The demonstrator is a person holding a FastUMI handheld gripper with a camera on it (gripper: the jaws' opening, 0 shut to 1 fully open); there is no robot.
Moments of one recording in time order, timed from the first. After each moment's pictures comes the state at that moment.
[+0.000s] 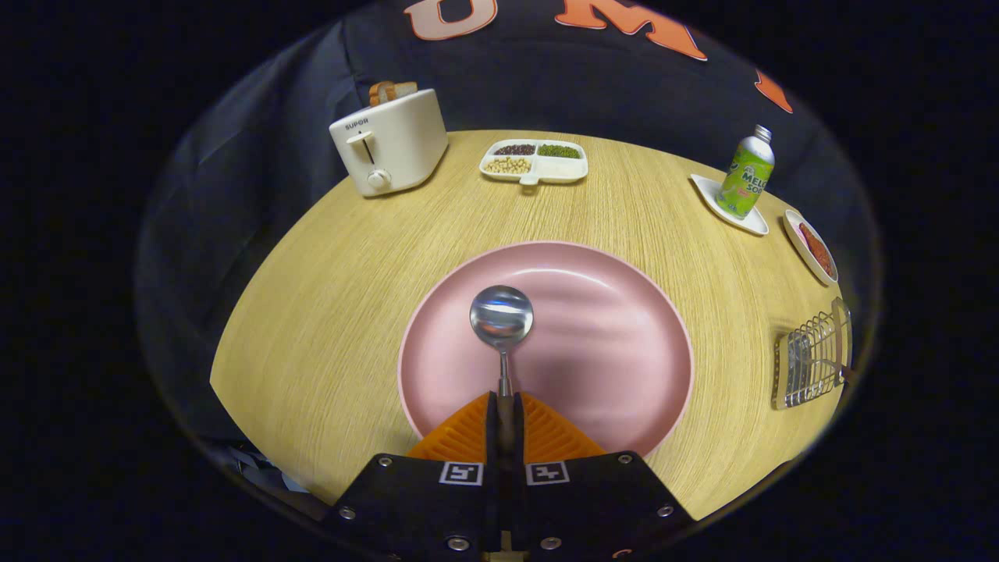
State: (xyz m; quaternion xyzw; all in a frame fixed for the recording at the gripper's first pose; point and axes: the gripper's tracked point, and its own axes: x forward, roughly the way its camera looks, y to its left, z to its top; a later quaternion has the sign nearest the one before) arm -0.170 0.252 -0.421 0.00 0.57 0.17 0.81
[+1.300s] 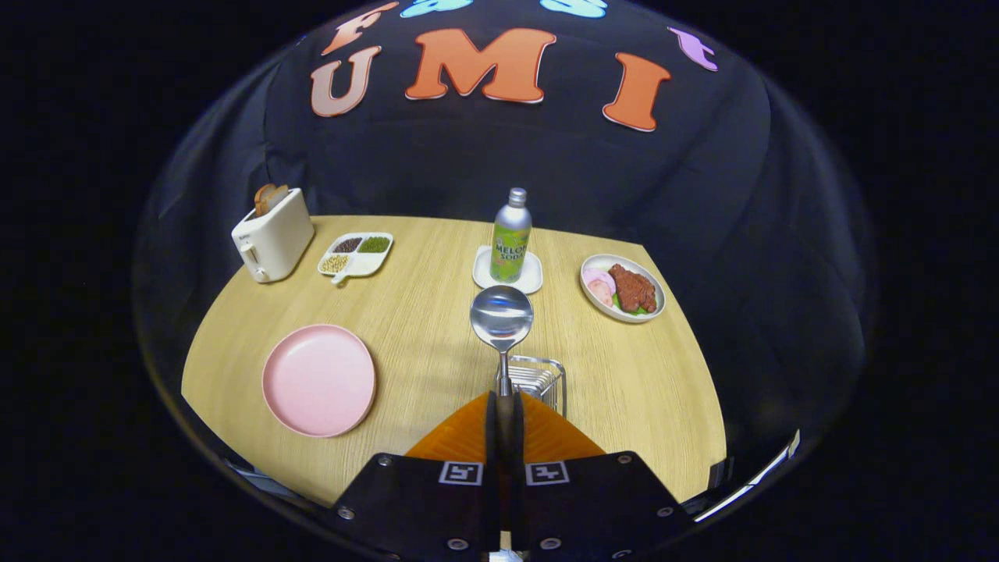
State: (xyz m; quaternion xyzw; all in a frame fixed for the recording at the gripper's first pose) arm -0.117 -0.027 -0.319 -0.04 0.52 0.02 0.85
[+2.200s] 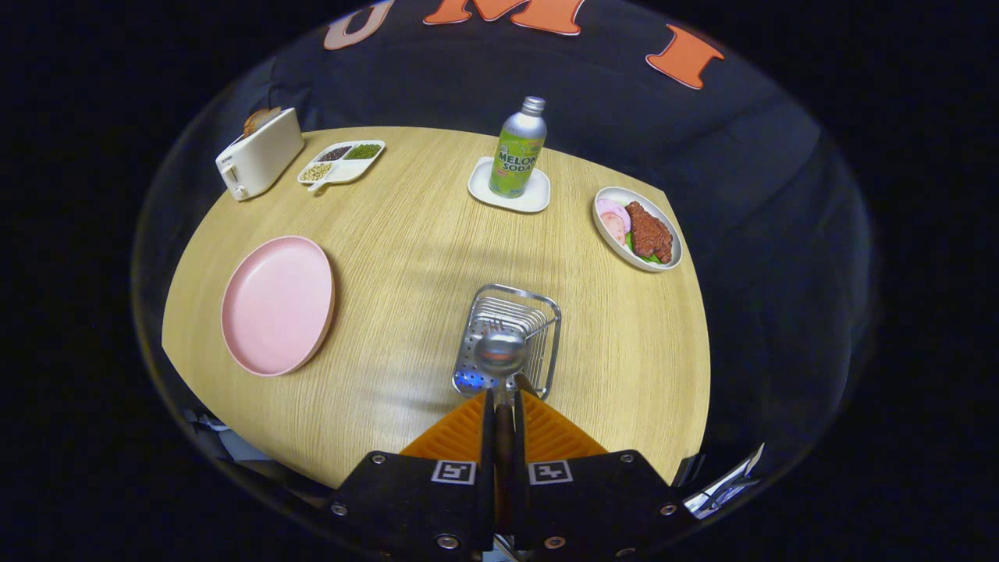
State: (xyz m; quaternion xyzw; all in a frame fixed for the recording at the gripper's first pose) arm -0.130 -0.050 -0.356 -0.12 0.62 0.05 0.78
